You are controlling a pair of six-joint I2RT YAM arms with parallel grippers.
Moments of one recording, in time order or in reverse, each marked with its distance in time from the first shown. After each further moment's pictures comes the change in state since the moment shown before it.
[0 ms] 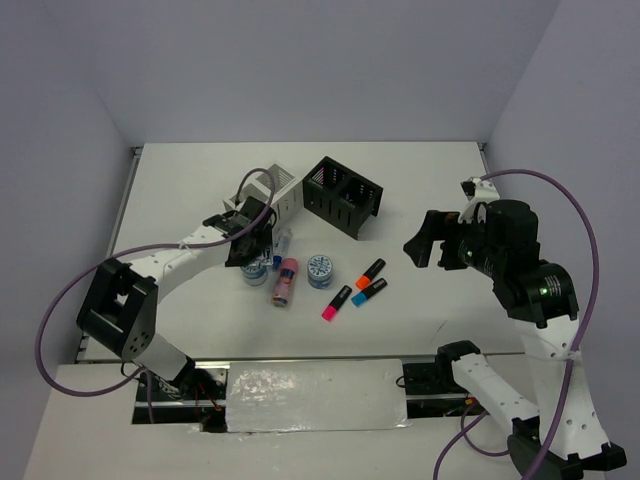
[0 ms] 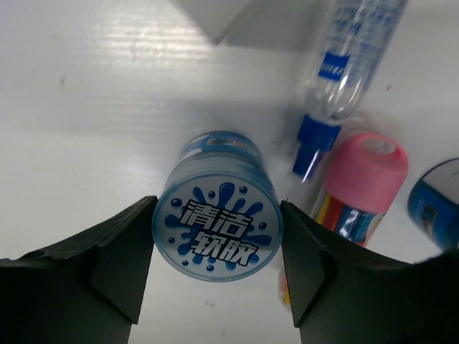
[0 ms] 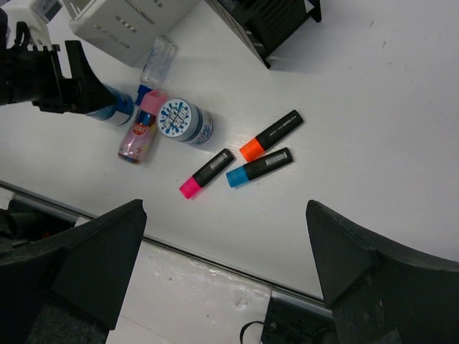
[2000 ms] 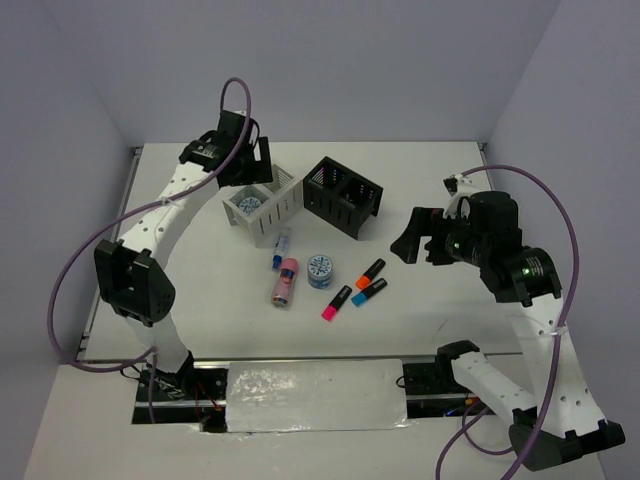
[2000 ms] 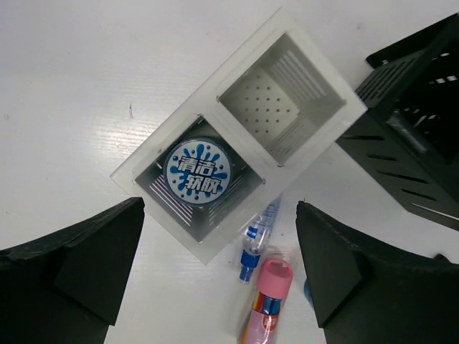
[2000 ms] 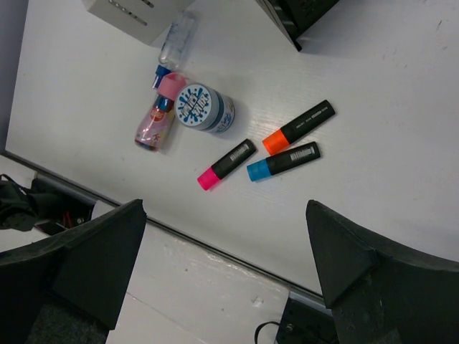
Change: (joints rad) left arm 0.167 0.226 0.728 -0.203 0.027 0.169; right arm 0.018 0.055 -0.047 0.054 -0.083 0.028
